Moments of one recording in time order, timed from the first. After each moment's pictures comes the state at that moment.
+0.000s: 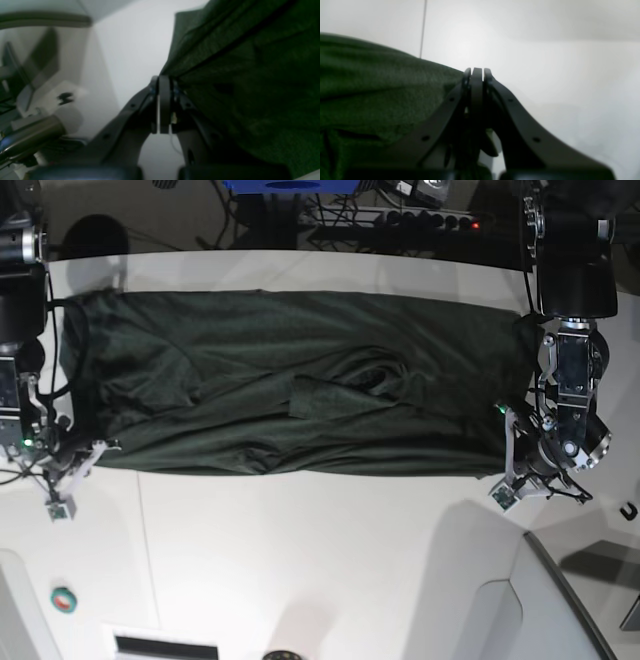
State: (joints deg) left arm -10.5 -21.5 -5.3 77.8 24.3 -42.1 38.7; right arm 15.7 20.7 0.5 56.2 9.4 14.7 -34.1
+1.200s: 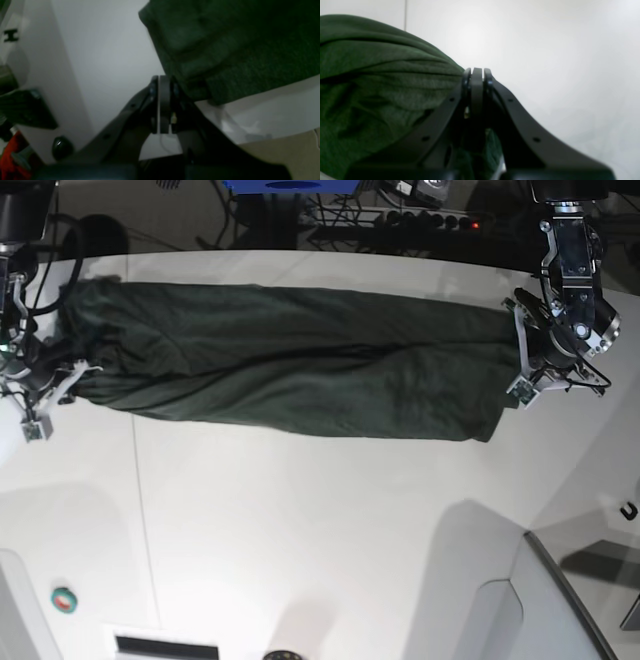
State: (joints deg) left arm 13.0 -17.6 -17.8 92.6 24.3 -42.1 38.9; right arm -4.9 18.1 15.4 73.6 9.1 22.6 -35.6
